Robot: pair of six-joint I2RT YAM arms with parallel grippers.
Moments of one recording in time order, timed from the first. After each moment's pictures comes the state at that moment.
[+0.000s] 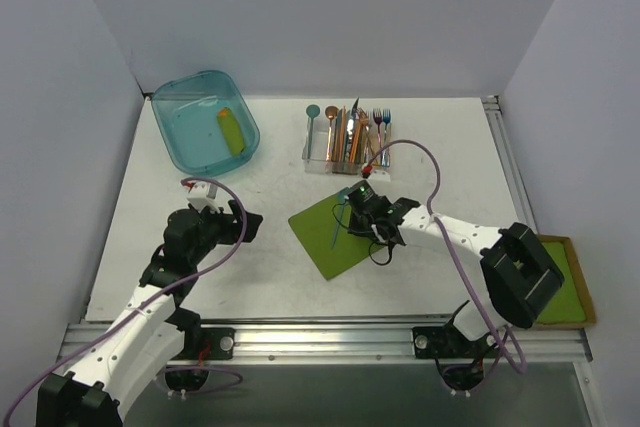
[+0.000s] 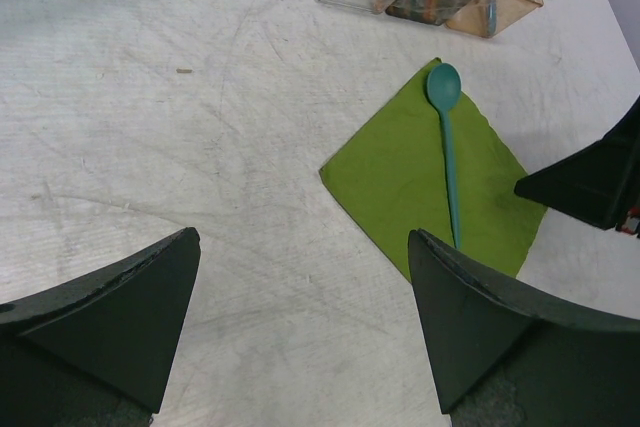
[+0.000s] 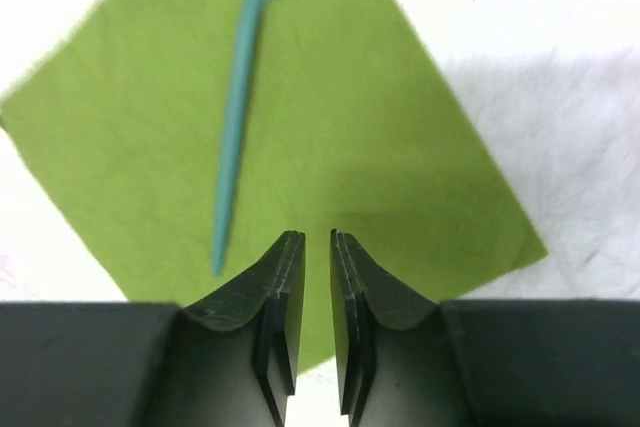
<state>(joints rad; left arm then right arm) -0.31 0.70 0.33 0.05 0.14 -0.47 0.76 1.50 0.79 -0.31 0.29 0.79</state>
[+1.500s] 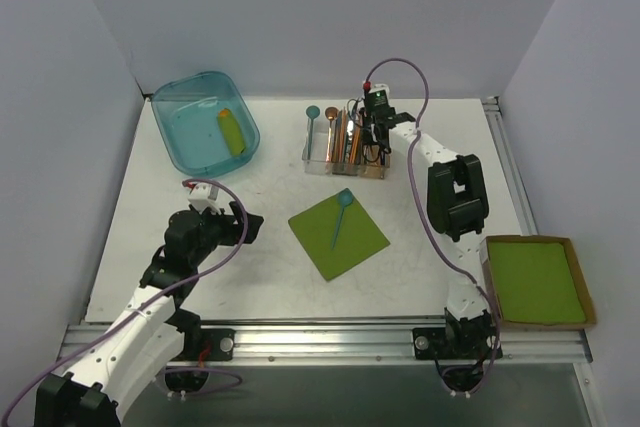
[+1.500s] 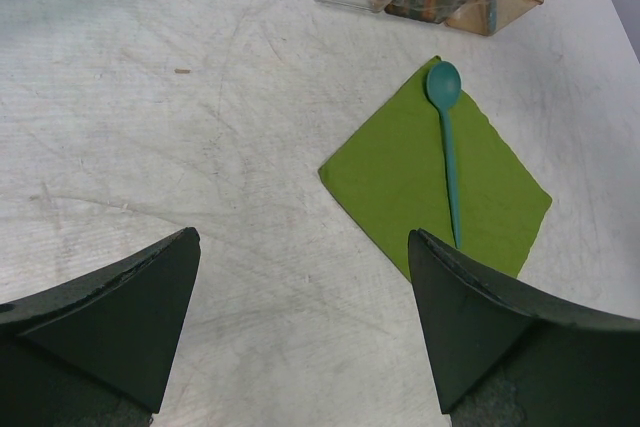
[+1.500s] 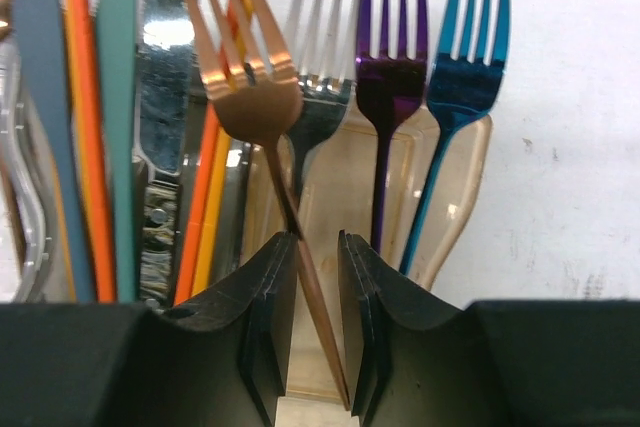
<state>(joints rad) -0.33 0.70 0.33 0.05 0.13 -0.46 0.35 2.22 1.78 -0.37 0.24 0.17</state>
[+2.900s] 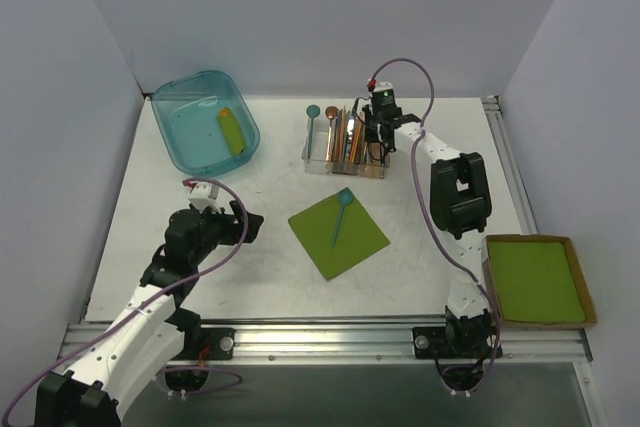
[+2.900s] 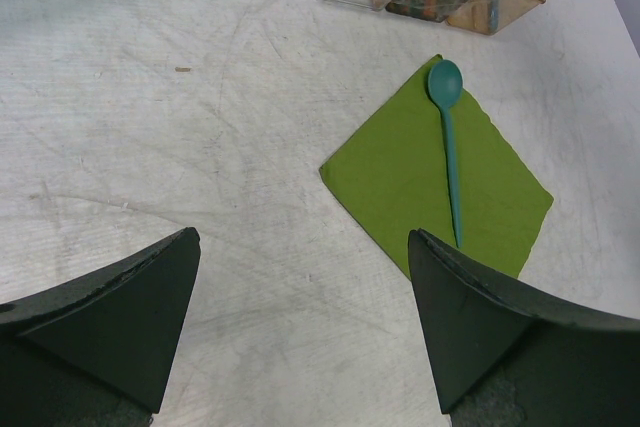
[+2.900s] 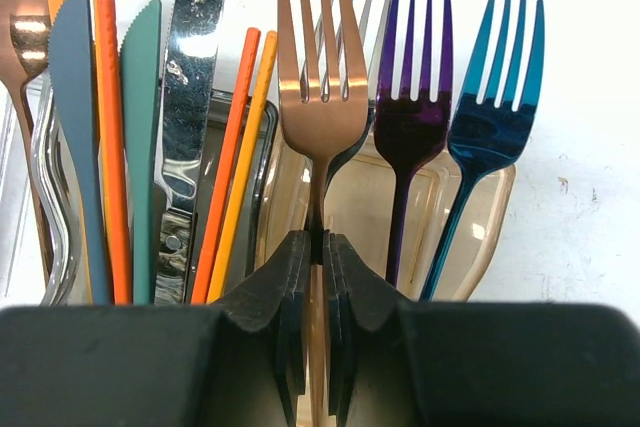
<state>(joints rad) -0.33 0.71 0.33 0.05 0.13 -0.46 0.31 2.23 1.75 -0.26 0.12 0.18</state>
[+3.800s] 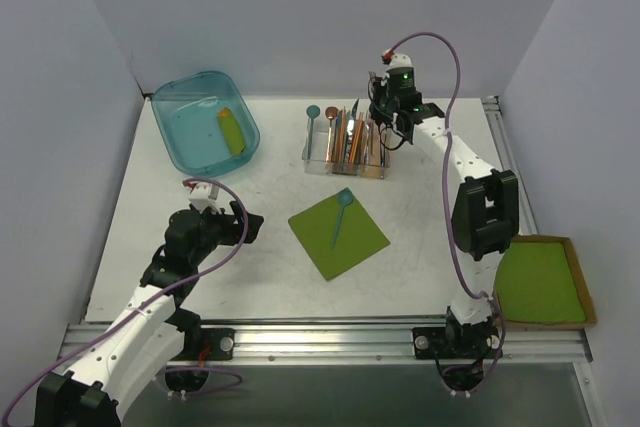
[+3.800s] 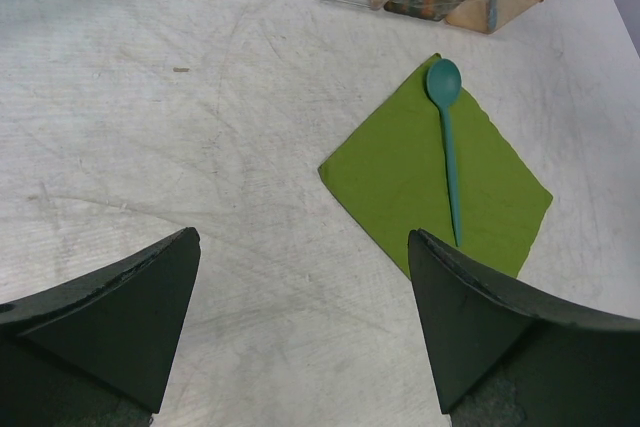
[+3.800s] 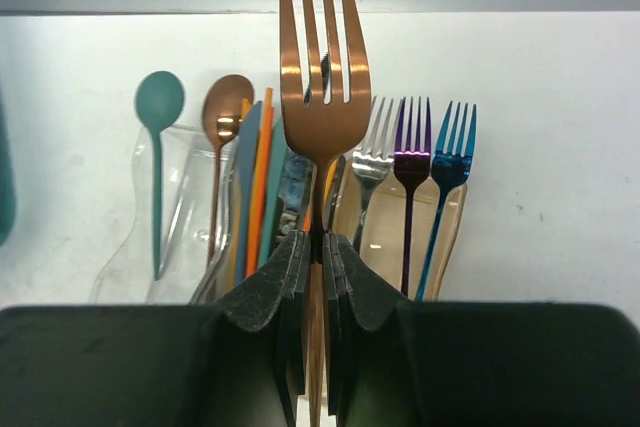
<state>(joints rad) -0.33 0.71 0.33 0.05 0.13 -0.46 0.31 1.99 1.70 -0.24 0.07 0.23</state>
